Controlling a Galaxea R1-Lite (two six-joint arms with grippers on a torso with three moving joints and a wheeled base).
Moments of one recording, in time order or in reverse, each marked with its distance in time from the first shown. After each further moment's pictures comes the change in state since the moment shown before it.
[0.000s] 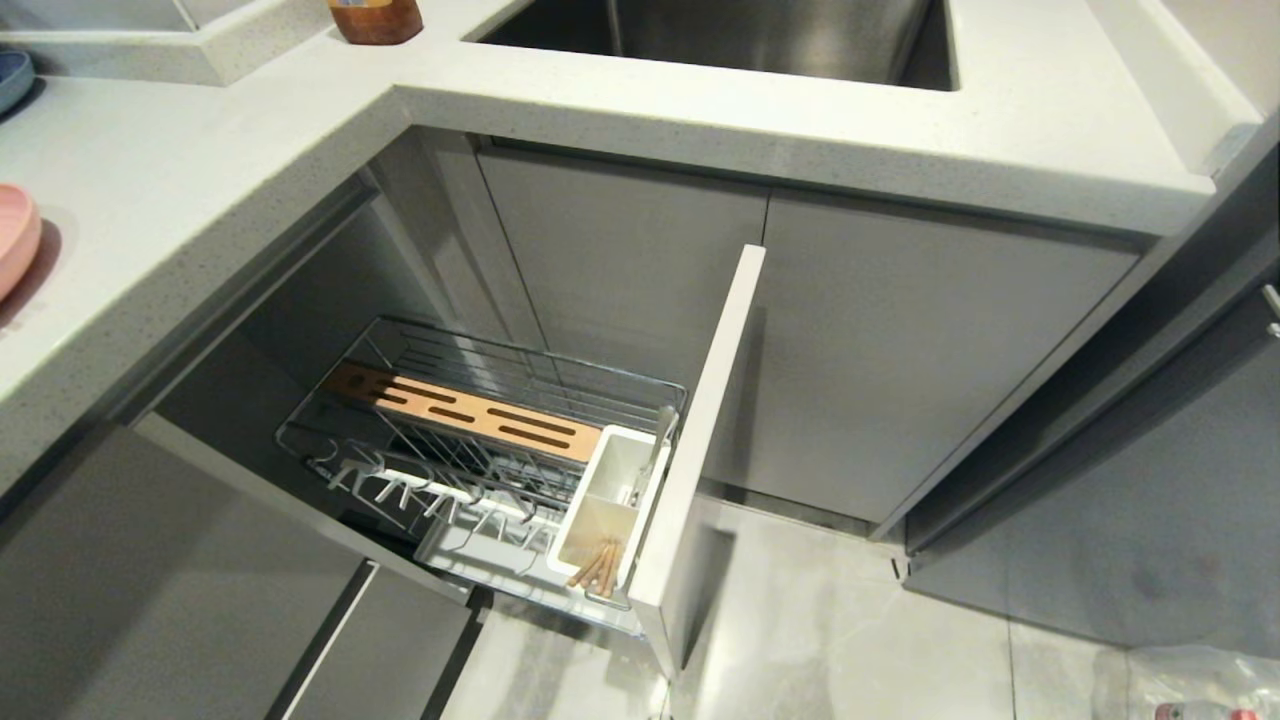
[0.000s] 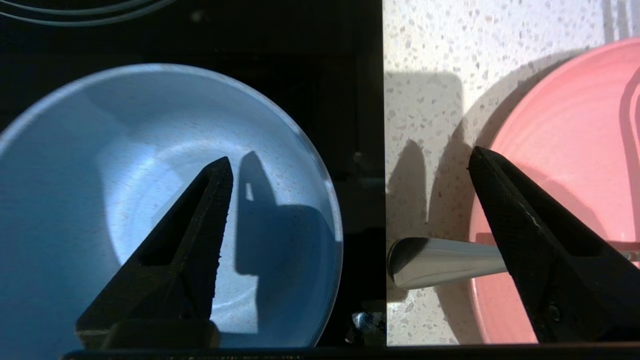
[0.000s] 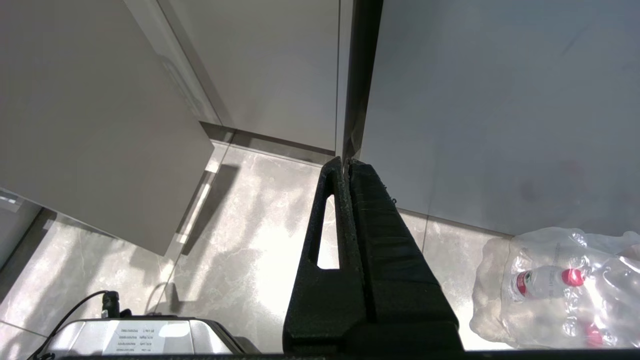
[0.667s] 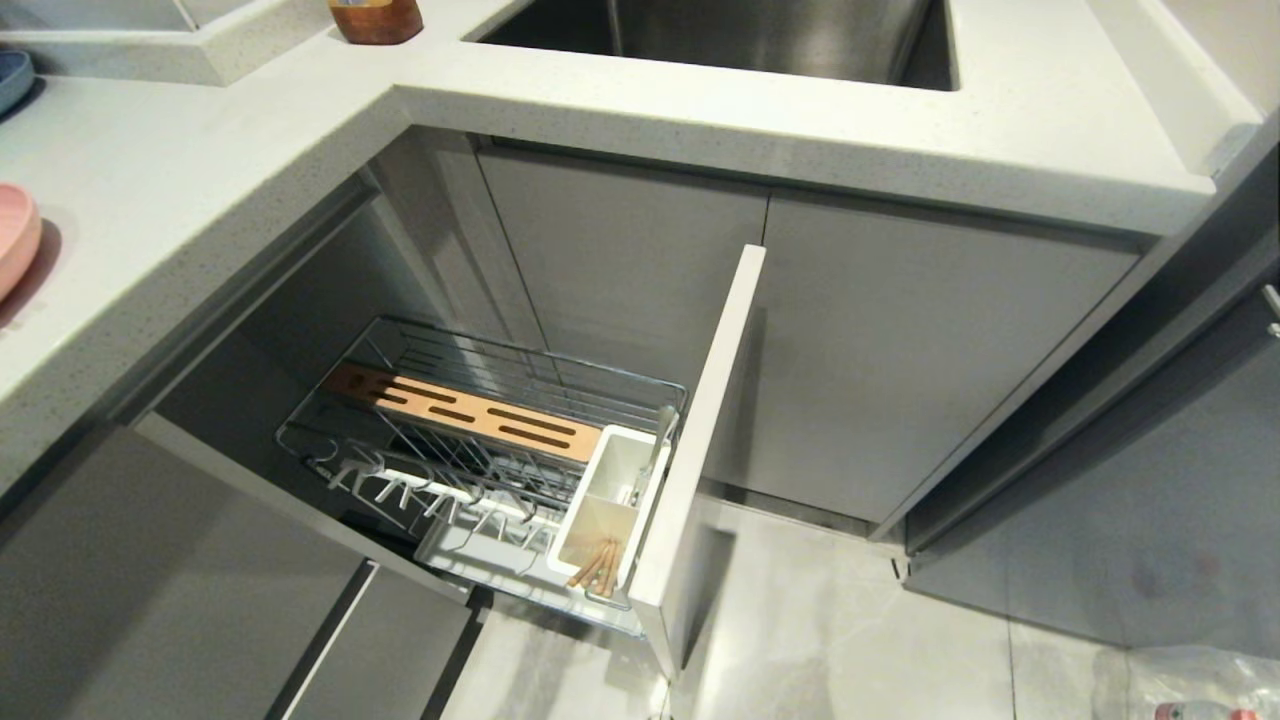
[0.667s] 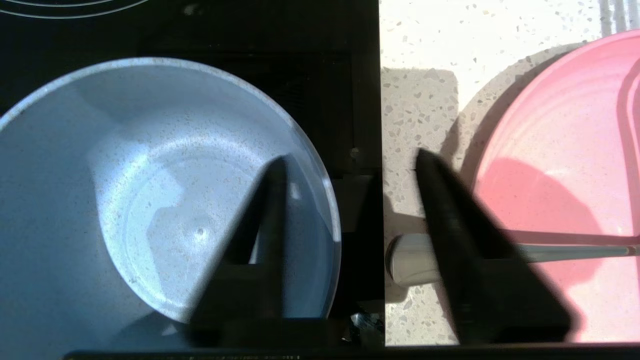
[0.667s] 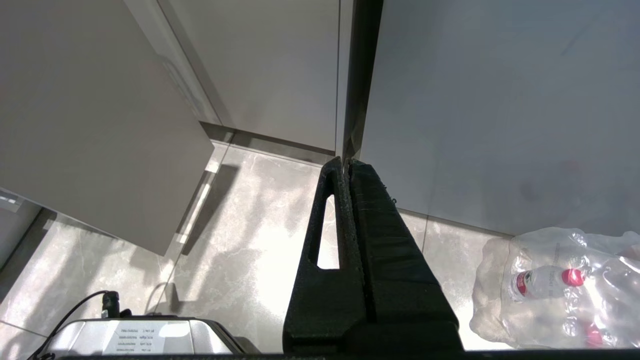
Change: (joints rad) left arm 0.002 -0.007 0.014 -0.009 -0.013 0.000; right arm 0.000 0.000 0.000 0.000 0.000 0.000
